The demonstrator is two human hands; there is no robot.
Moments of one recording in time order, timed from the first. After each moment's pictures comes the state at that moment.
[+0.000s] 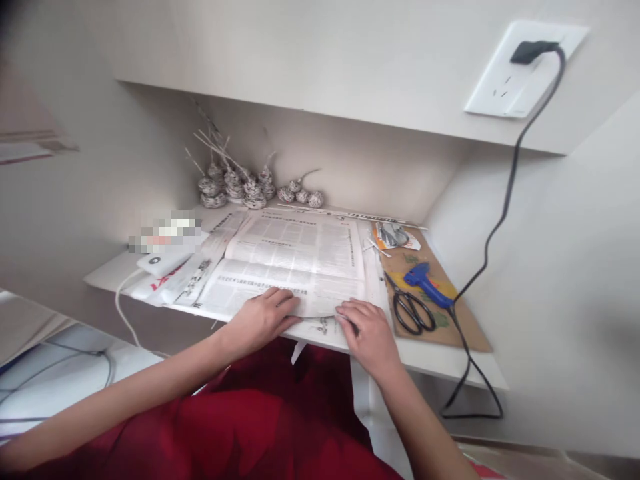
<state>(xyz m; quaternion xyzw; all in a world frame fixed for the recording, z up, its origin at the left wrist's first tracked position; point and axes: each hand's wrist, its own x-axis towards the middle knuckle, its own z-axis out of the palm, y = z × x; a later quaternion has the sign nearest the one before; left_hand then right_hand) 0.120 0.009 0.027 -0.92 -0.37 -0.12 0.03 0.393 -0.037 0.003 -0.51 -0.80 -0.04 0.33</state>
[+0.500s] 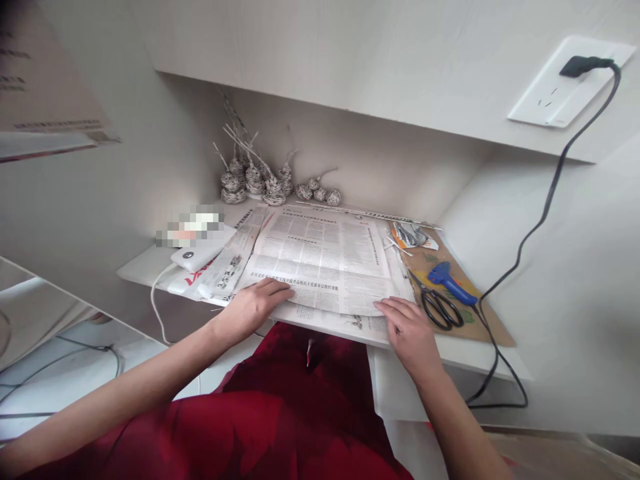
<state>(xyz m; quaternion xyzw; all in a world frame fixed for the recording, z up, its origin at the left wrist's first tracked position) 0.025 0.027 0.021 -0.92 -0.33 -0.18 0.02 0.395 -0.046 0.008 -0.50 -0.79 -0.16 0.30</state>
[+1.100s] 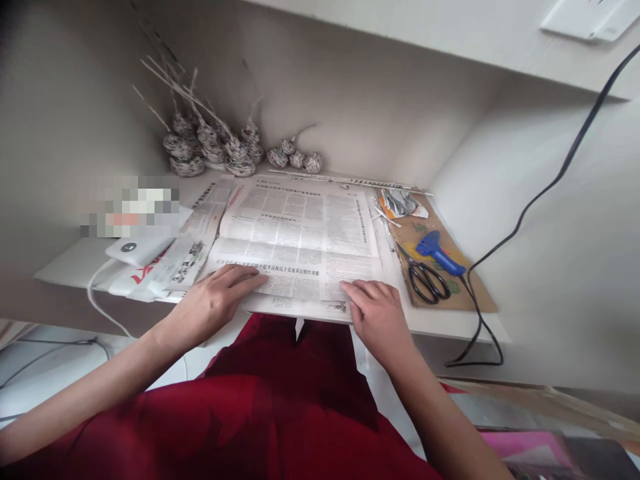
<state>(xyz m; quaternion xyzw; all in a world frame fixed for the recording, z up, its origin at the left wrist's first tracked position) 0.014 0.030 0.015 -0.92 -0.32 -0.21 0.02 0.346 -0.056 0.025 -0.59 -0.78 -0.10 0.19</state>
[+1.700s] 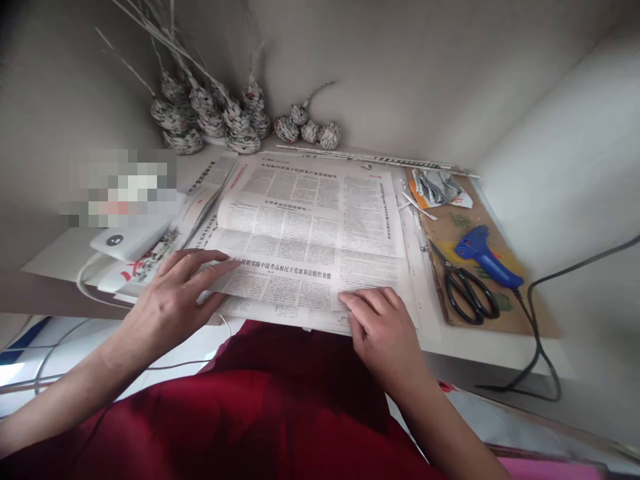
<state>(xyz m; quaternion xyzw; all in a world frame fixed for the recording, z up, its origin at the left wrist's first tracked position) -0.008 0.035 0.028 -0.88 -0.42 -0.22 0.04 0.326 -0.040 0.027 -0.53 -0.82 -0.05 0.24</state>
